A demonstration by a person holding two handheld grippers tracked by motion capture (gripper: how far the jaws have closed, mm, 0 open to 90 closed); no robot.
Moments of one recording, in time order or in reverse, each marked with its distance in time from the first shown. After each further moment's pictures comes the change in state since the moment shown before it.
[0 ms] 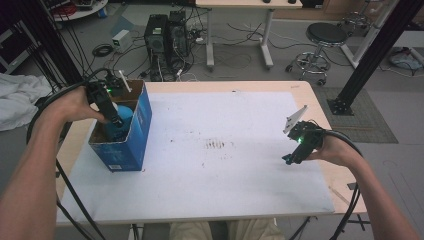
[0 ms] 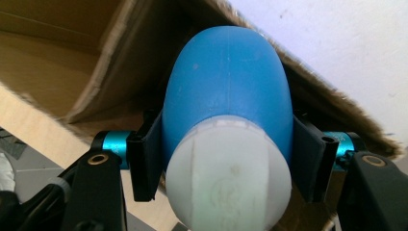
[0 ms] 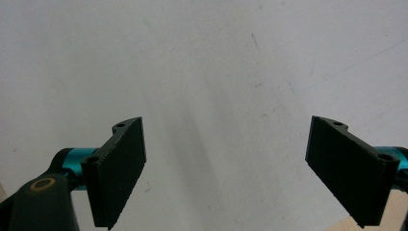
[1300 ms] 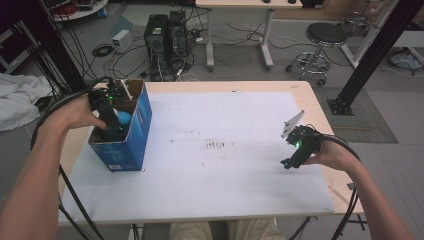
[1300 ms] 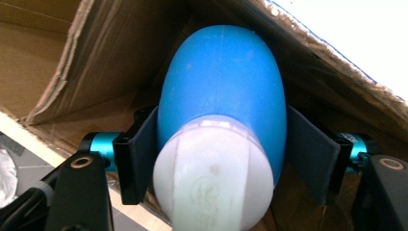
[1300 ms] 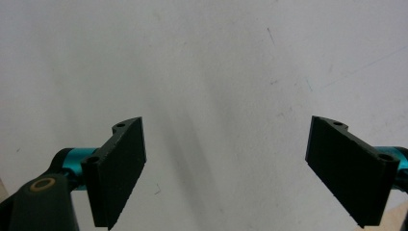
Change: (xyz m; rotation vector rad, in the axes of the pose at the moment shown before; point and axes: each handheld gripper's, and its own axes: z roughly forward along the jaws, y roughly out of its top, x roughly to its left) left arm -0.003 -0.005 0.015 0.006 0.020 0.004; right arm 0.009 -0.002 0.009 0.010 0.009 0.001
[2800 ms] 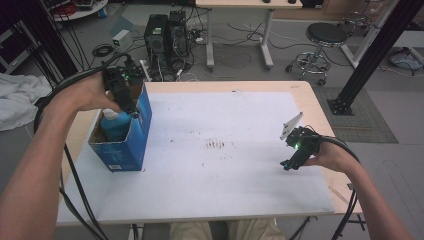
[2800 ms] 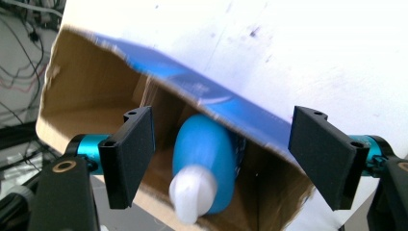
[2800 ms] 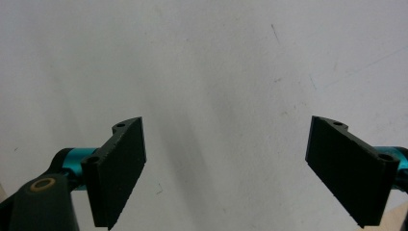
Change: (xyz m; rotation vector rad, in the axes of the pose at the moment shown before) left arm -0.044 0.058 -0.071 -0.063 0.110 0.165; right arm 0.004 0.000 0.003 0.012 -0.010 -0.009
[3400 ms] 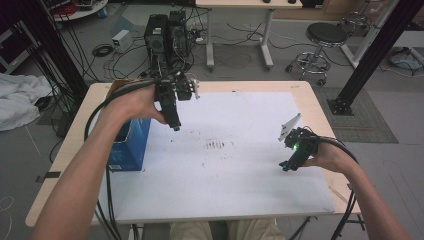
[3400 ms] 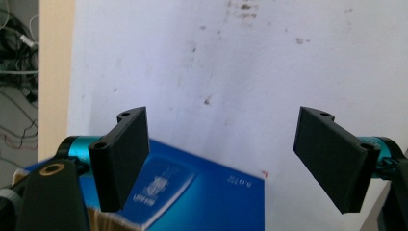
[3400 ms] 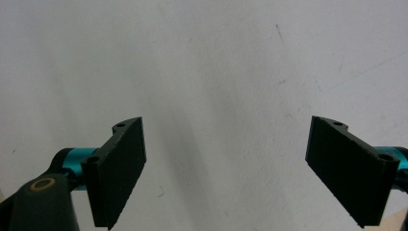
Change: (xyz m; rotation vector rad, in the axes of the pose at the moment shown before) left arm -0.062 0.083 0.028 -0.028 -0.038 0.223; right arm 0.002 0.002 0.004 0.008 0.000 -0.012
